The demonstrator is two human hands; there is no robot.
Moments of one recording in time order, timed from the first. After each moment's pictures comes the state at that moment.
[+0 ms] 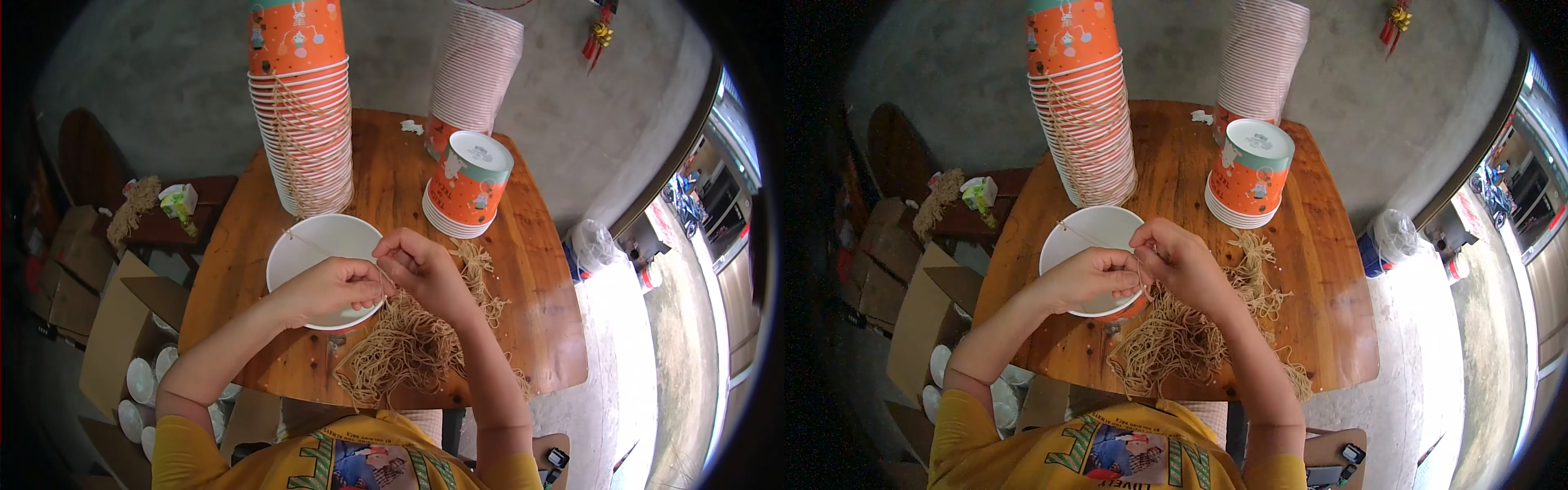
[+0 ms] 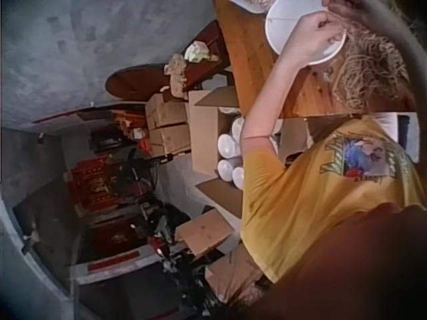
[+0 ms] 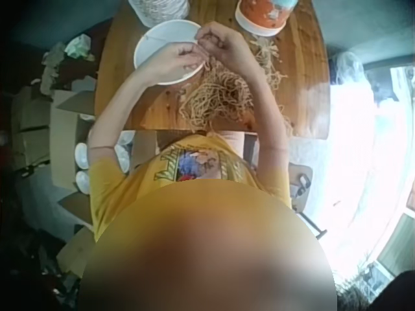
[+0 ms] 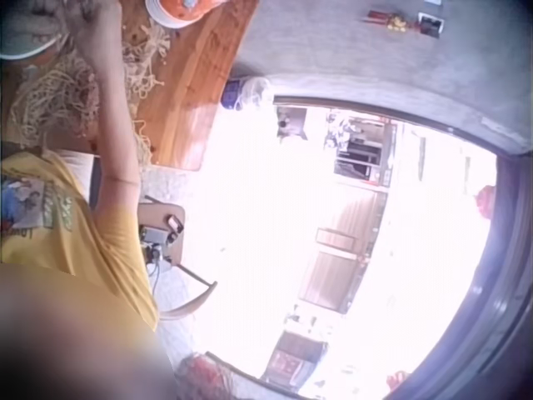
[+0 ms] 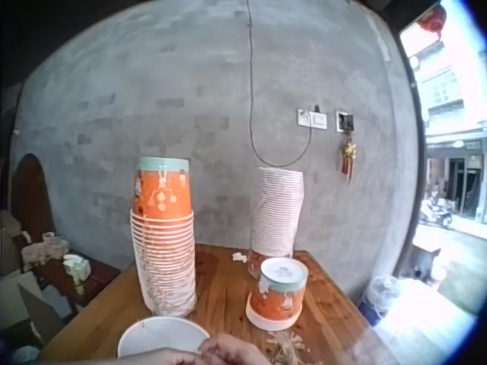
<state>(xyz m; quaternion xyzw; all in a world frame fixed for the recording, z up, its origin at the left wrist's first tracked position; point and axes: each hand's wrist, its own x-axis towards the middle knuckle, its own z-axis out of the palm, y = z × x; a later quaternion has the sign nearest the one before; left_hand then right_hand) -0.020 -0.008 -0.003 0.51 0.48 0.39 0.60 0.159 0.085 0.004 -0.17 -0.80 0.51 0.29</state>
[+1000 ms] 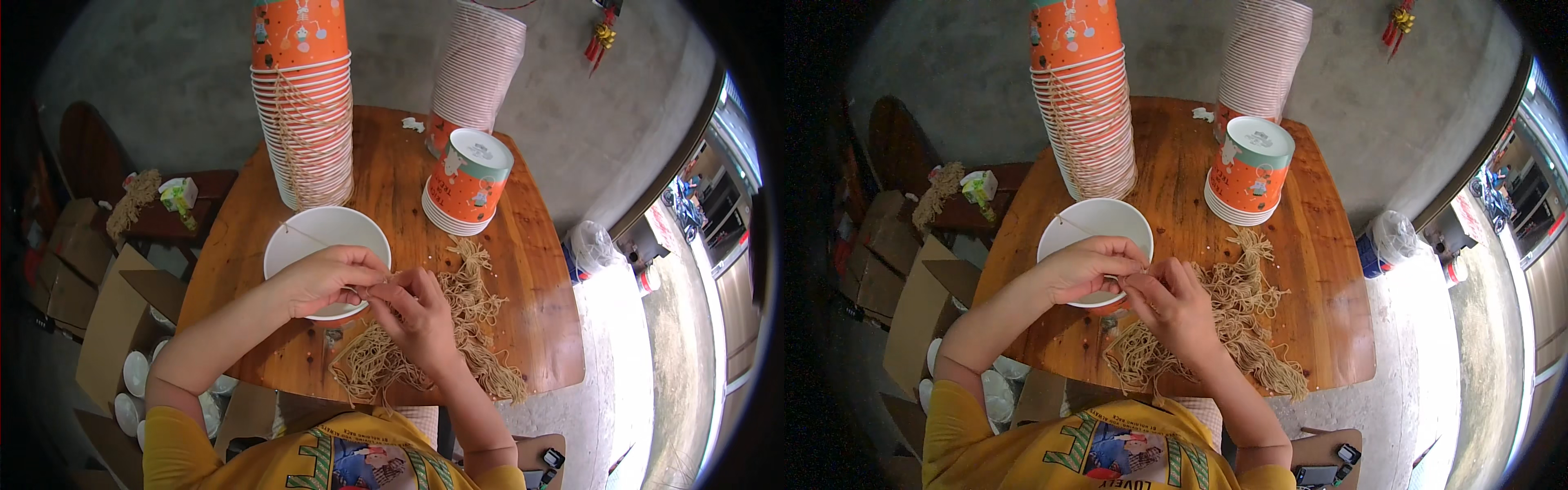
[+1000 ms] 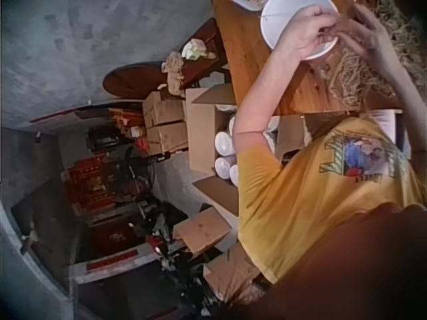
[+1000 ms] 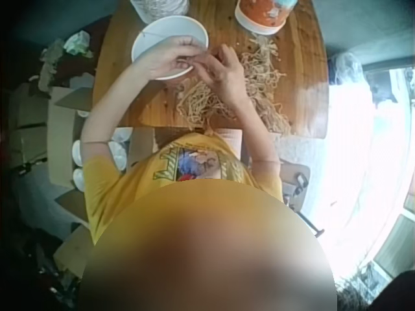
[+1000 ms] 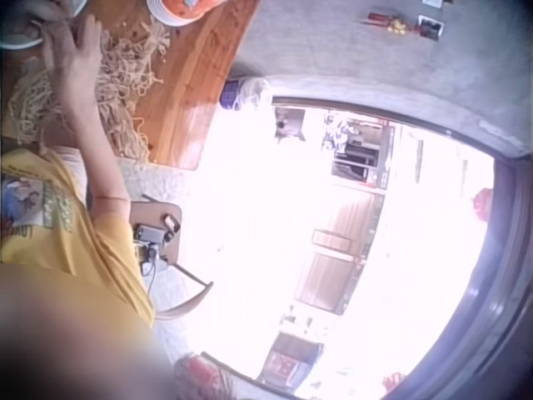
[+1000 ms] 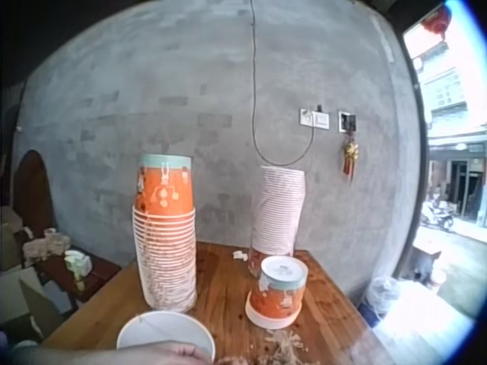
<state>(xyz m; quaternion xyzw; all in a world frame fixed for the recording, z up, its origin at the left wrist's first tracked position) -0.017 -0.004 0.006 0.35 0.47 0.42 0.69 0.171 0.030 -0.028 -0.20 -0.86 0.15 0.44</state>
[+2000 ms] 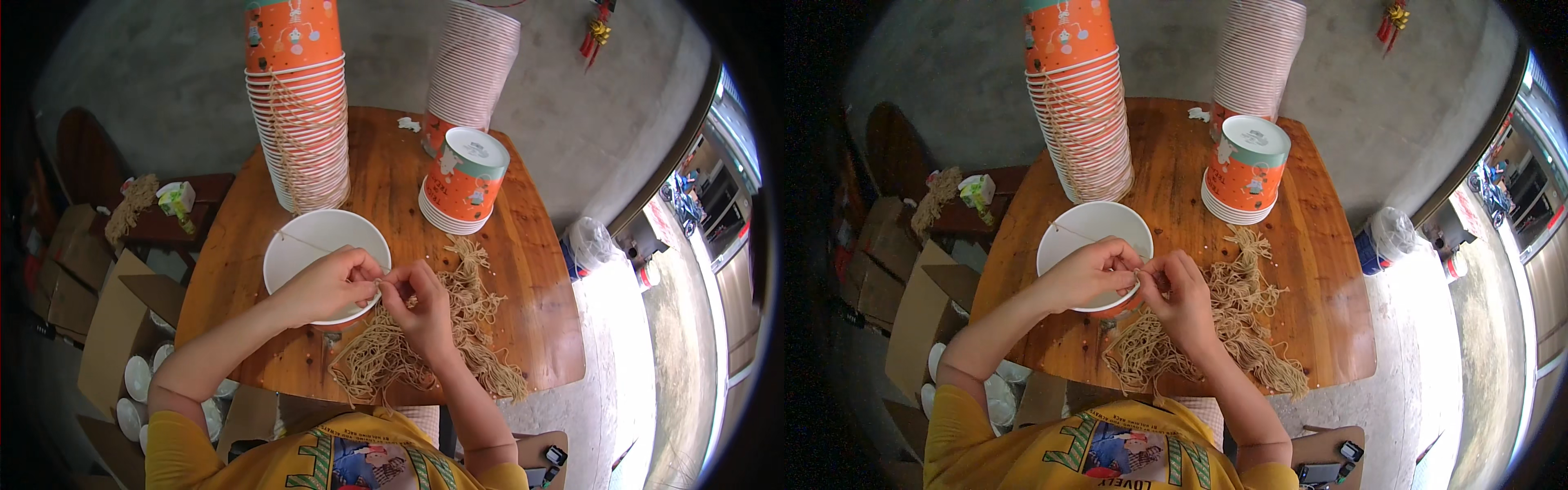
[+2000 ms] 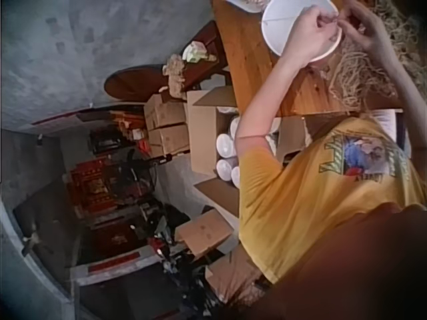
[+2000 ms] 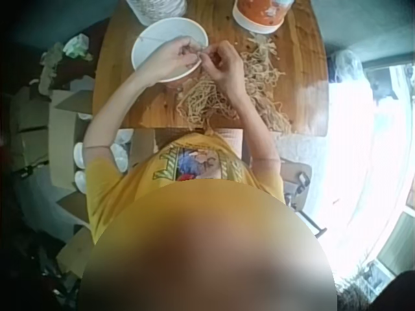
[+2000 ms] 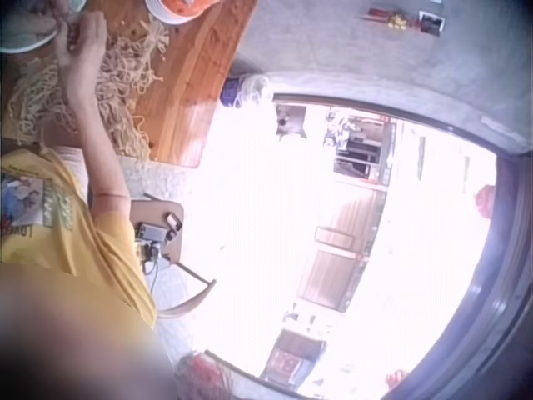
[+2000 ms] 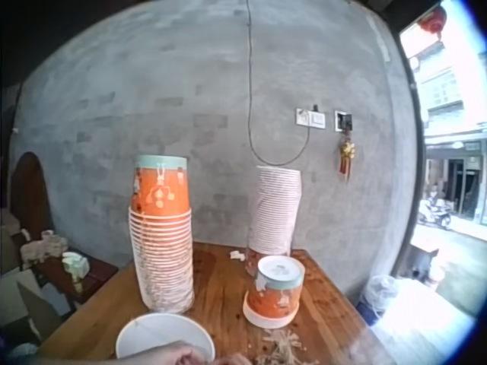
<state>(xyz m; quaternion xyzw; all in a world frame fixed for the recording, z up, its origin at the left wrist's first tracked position) -0.008 -0.013 0.006 0.56 0.54 0.38 0.49 0.168 0.040 -0.037 -0.27 -0.76 0.39 0.44</state>
